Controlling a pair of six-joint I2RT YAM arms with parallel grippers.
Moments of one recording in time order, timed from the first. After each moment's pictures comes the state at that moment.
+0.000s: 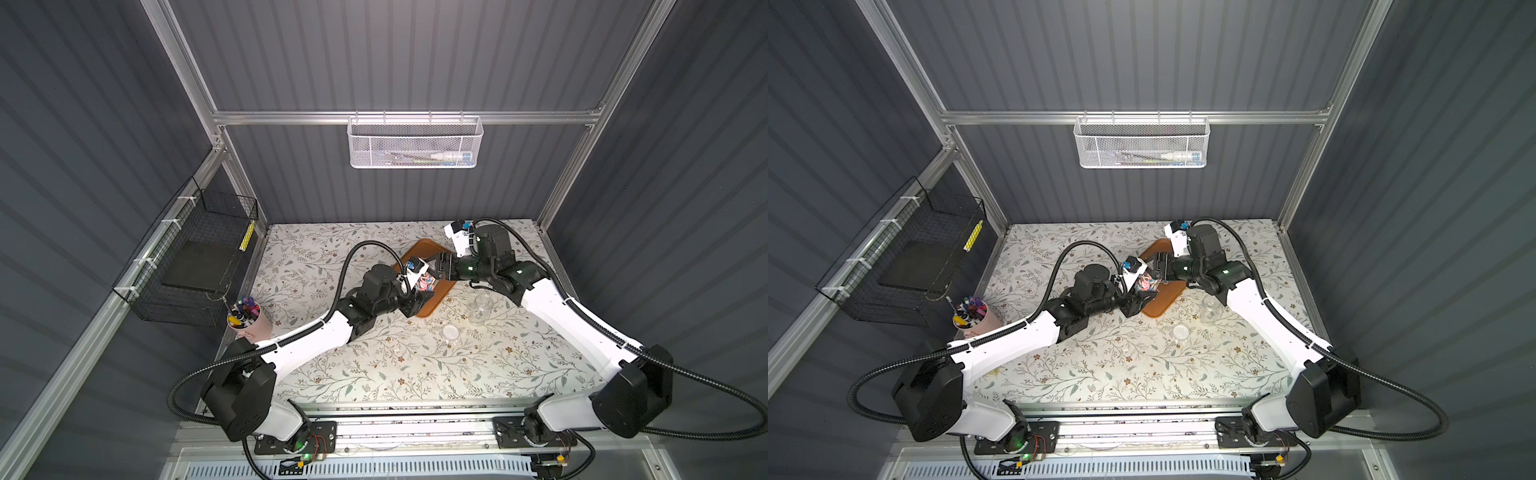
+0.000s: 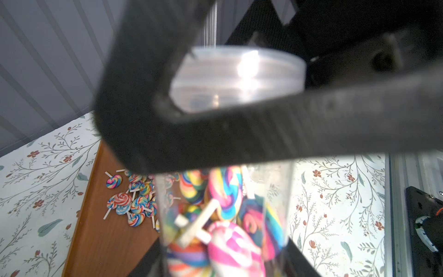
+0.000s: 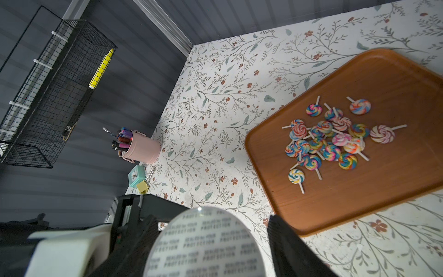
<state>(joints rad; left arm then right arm) -0.79 1.46 0.97 0.11 0.22 0.02 0.49 1.41 1.26 -0.41 -0.41 0.47</state>
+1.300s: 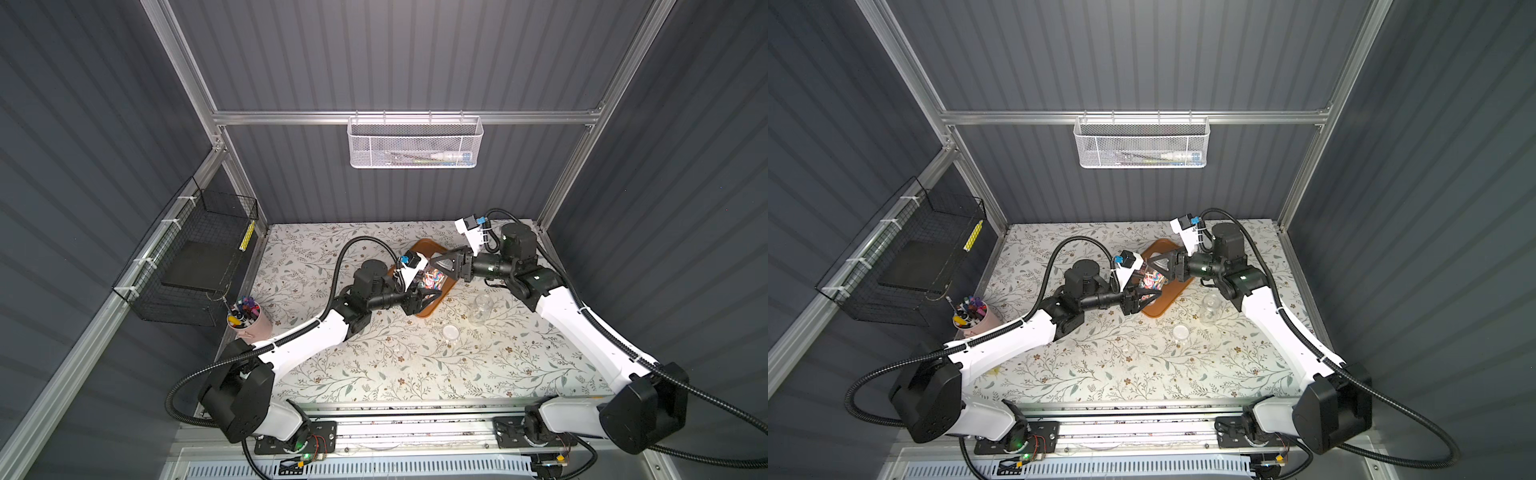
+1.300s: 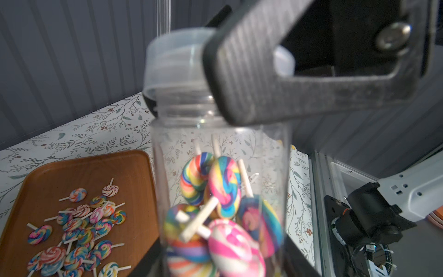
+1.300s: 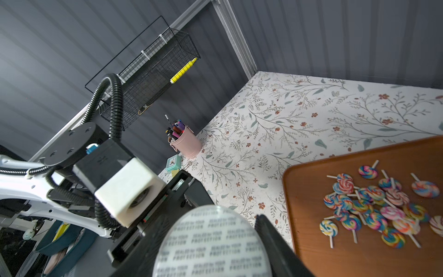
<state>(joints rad) -0.75 1.45 0.96 0.27 0.53 -0.11 0.36 1.32 1.16 -0.16 -0.83 0.31</state>
